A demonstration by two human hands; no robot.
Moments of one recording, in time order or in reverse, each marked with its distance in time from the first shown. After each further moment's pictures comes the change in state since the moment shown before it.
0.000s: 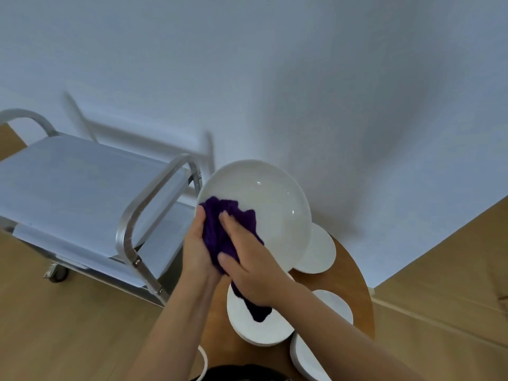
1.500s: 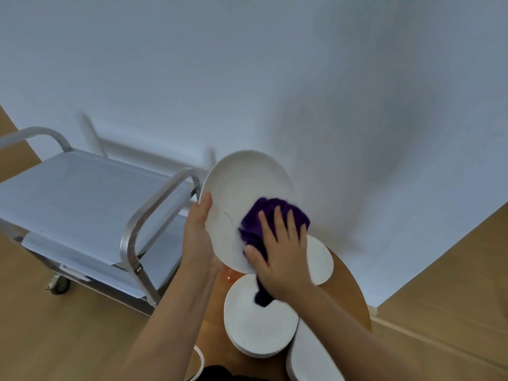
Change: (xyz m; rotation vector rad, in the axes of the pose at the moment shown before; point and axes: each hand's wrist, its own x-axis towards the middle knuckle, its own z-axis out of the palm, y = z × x) left_hand -0.026 0.022 0.039 -0.041 -0.279 -0.005; right_hand -0.026 0.020 -0.036 -0.694 0.278 0.143
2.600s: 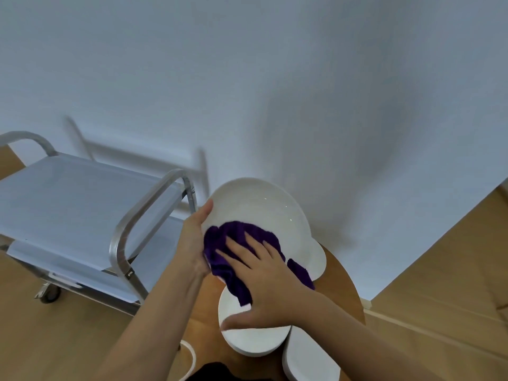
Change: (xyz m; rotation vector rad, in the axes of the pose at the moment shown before) left_hand 0.017 -0.005 -0.018 0.177 0.160 -0.311; right_hand -0.020 0.000 -0.011 0.085 -0.301 -0.449
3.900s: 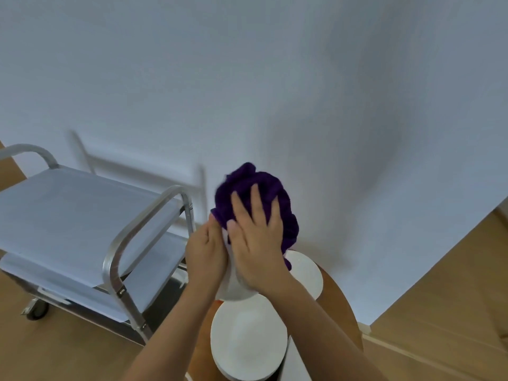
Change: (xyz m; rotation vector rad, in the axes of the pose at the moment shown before) left_hand -0.004 -0.014 0.035 0.818 0.451 0.855; right_hand 0.057 -0.011 -0.052 0.097 0.430 0.419
